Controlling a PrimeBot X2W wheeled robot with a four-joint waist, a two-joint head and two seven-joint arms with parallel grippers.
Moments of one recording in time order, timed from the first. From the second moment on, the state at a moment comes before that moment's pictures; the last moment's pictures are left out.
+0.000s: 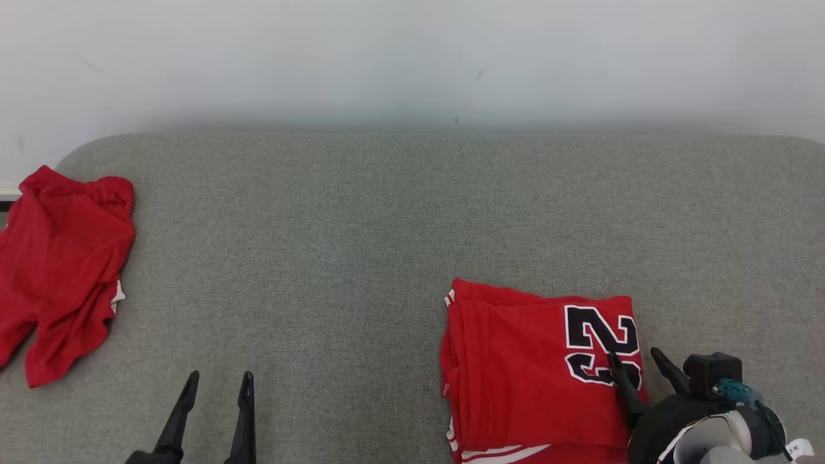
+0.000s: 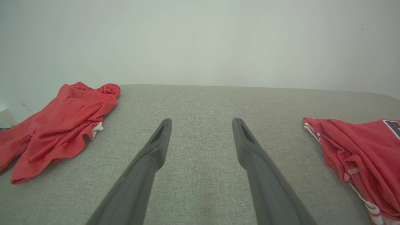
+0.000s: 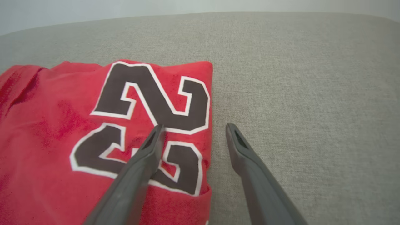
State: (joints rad) left arm 0.05 0.09 -0.03 0.11 -0.15 -0.13 -0.26; right arm -0.28 -0.23 0.20 0.68 0.34 0.13 -0.14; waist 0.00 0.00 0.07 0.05
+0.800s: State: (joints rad) left arm -0.03 0.08 -0.03 0.09 -0.15 -0.13 -0.26; right arm -0.62 -0.26 0.37 0.80 0.43 0.13 -0.09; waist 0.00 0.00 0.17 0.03
